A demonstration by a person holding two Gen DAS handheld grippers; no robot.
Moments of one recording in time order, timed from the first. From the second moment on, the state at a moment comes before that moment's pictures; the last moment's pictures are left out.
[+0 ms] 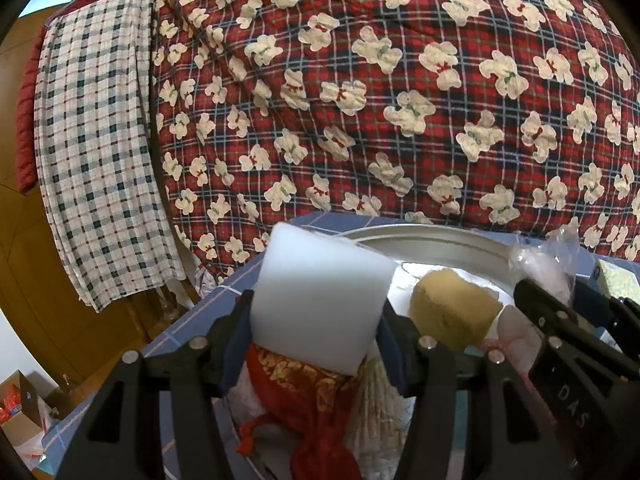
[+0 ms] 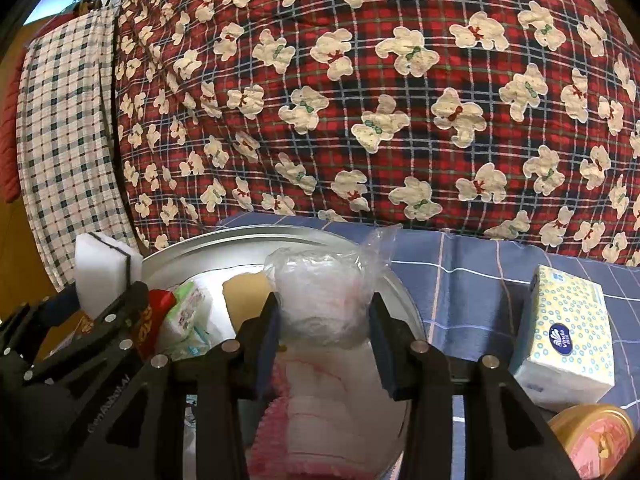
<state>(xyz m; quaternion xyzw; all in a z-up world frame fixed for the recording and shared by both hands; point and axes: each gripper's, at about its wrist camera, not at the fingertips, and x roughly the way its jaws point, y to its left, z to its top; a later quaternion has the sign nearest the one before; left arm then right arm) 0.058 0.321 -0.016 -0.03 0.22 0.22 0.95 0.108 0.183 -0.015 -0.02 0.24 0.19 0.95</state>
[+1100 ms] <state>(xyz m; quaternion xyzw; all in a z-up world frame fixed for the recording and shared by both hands) 0.027 0.309 -0.004 -0.04 0.14 0.24 0.96 0.059 0.150 0.009 -0.03 0.08 0.10 0.99</state>
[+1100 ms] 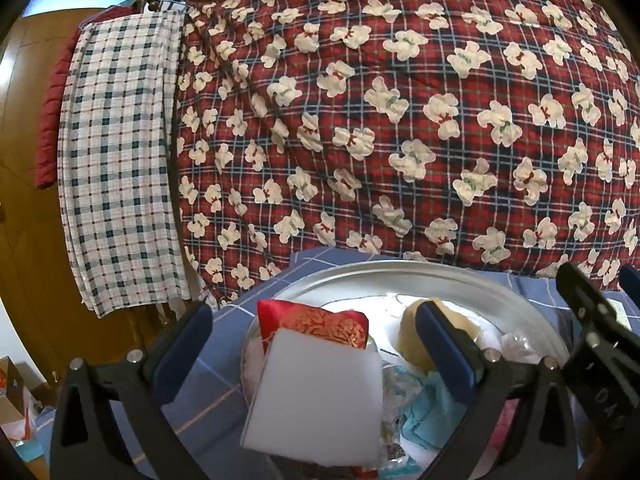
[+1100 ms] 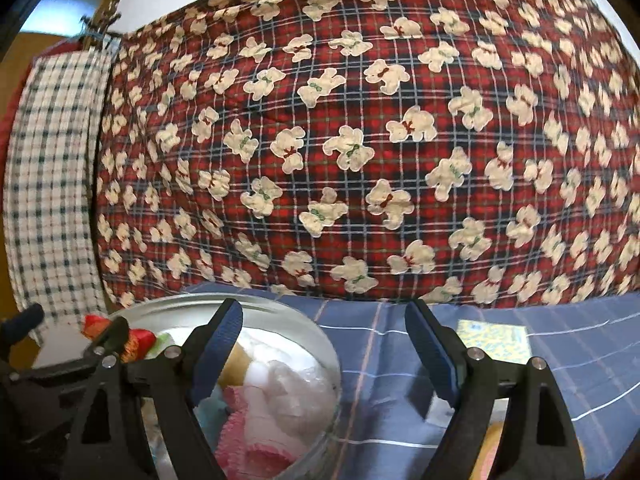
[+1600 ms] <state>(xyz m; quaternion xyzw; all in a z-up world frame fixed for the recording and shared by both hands) 0.015 0.303 -0.003 -0.04 0.13 0.24 0.96 0.035 0.118 0.013 0.02 0.05 0.12 0.99</state>
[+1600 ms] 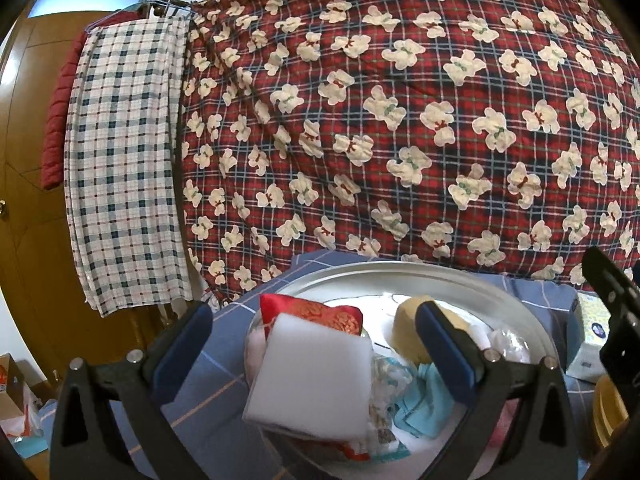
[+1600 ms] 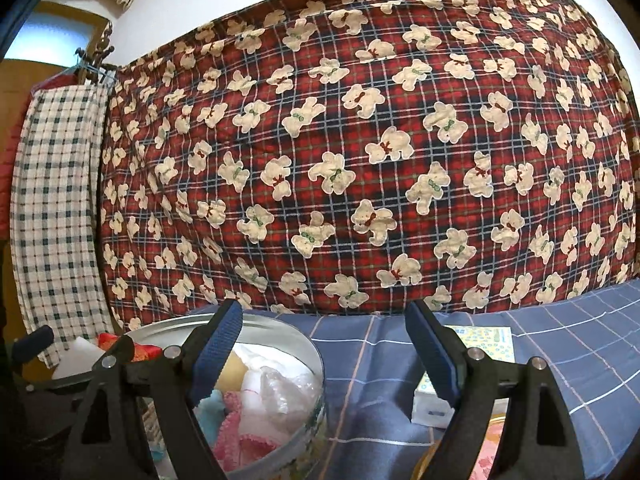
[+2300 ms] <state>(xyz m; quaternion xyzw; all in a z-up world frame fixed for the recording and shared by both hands) -0.016 0.273 -0.001 -0.04 0.12 0.24 0.96 -0.001 0.095 0.018 0.02 0.00 0.12 0.99</state>
